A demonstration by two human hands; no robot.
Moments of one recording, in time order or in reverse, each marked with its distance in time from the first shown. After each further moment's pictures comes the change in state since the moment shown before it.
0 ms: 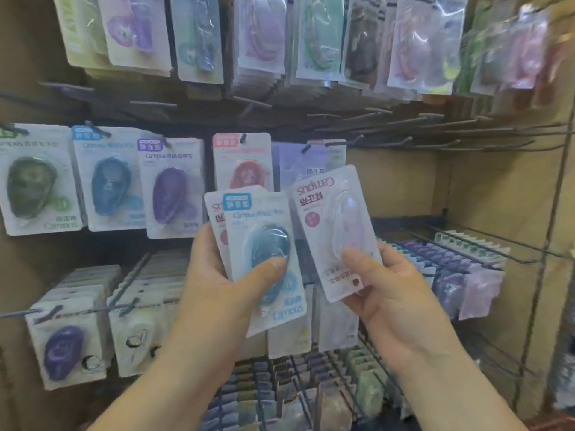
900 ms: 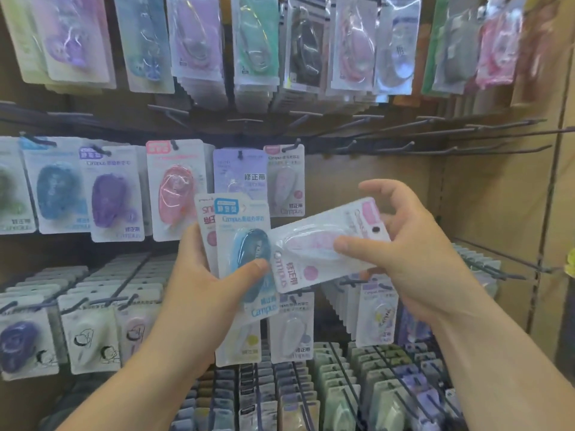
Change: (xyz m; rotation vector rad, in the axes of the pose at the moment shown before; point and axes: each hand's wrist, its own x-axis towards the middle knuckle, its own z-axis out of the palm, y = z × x) left_hand 0.000 -0.019 0.084 0.226 0.092 0.042; right_hand 0.051 -0.080 -0.105 -0.443 -0.247 -0.221
